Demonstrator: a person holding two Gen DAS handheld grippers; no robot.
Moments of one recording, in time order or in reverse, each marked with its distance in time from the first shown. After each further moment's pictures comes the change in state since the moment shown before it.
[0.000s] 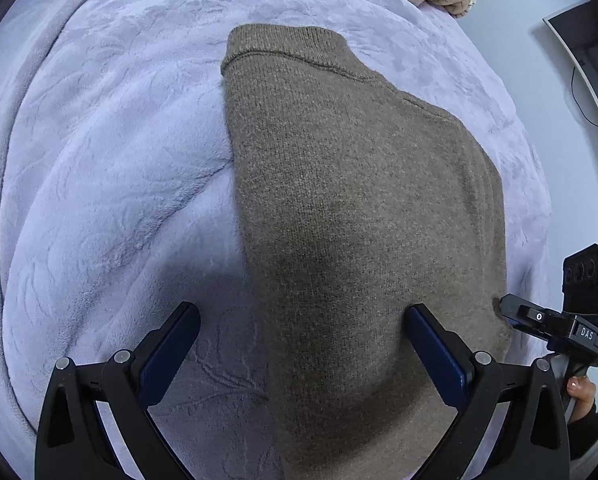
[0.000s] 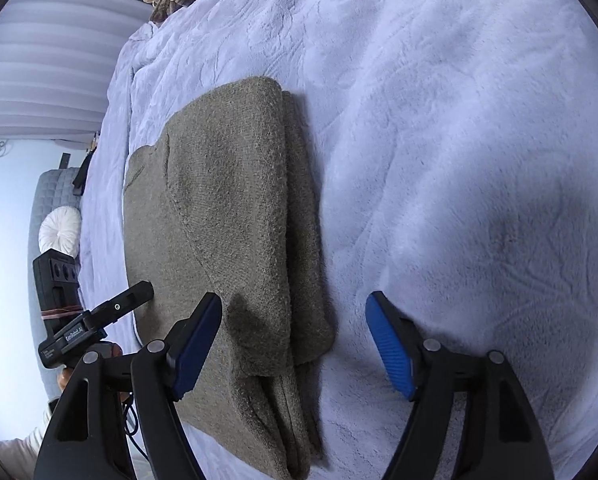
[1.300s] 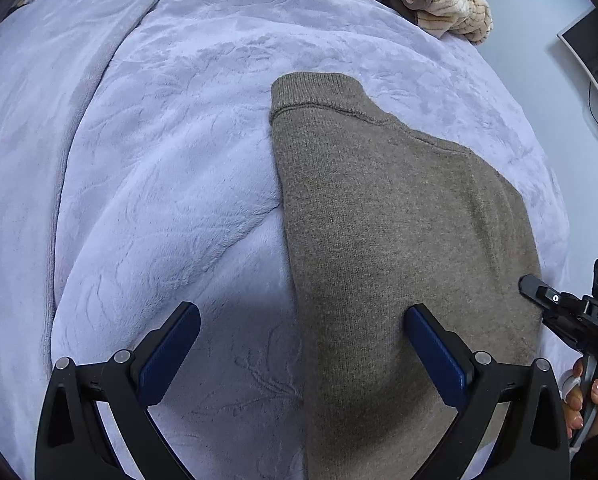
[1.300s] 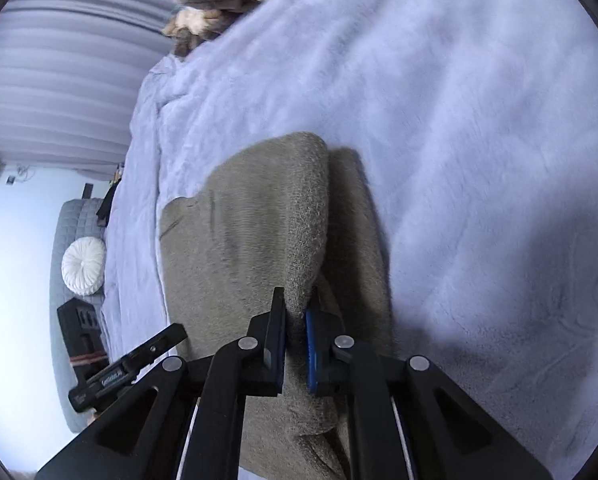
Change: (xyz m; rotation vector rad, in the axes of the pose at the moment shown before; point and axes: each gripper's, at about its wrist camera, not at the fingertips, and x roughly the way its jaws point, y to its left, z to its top) left arm -0.035 0.012 -0.004 -0.019 -0.125 0.133; right arm -0.019 0.028 0.011 -0.011 -0.151 0.084
